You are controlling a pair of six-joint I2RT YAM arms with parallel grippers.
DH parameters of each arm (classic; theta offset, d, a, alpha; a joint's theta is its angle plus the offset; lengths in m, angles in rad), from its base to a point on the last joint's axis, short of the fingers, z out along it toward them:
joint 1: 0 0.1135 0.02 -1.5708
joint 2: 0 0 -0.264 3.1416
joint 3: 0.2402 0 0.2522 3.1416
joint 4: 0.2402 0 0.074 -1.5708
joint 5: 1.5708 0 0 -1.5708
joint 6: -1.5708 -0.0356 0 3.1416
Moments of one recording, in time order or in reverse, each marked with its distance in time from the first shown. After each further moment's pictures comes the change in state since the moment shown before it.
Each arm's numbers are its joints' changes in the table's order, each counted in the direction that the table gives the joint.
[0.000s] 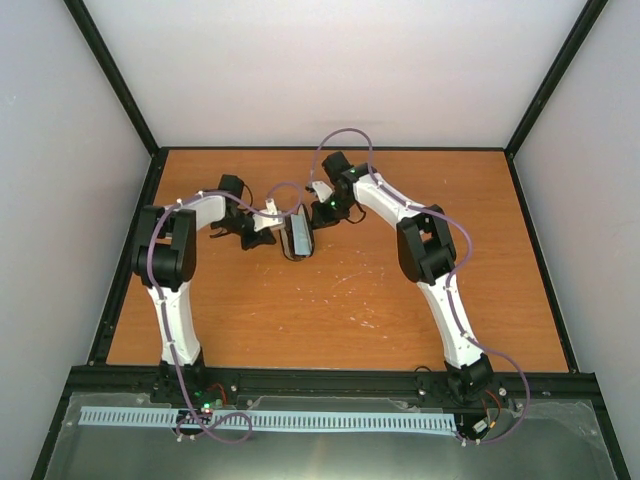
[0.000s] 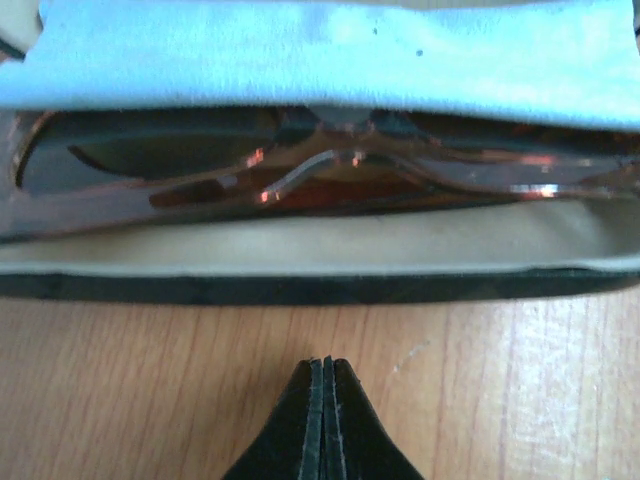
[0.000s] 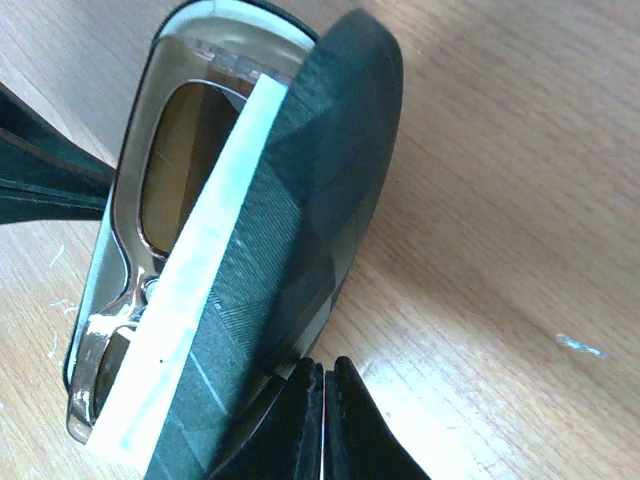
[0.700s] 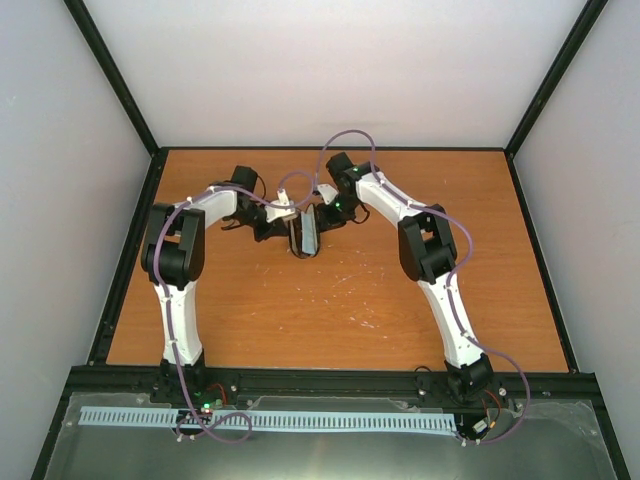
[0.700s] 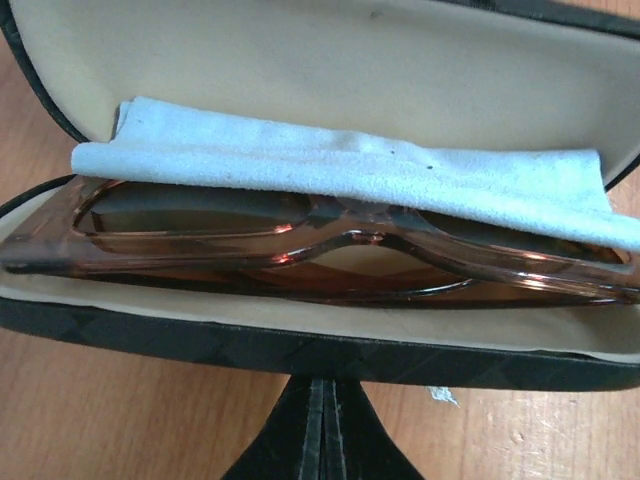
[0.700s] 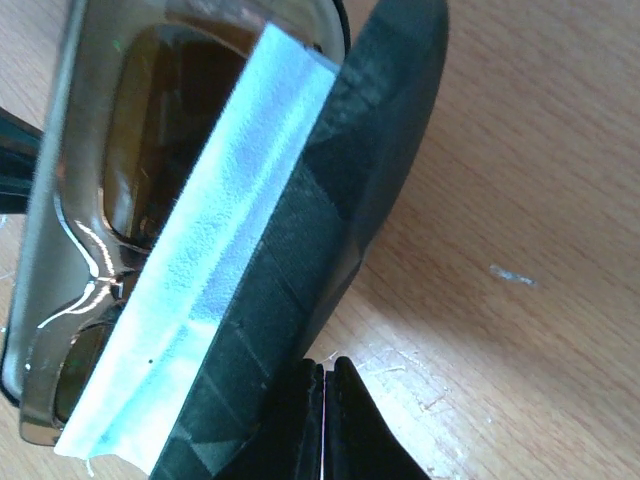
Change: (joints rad) left arm -0.080 0.042 0.113 0.007 0.029 0.116; right arm -0.017 0.004 0.021 0.084 0.043 0.028
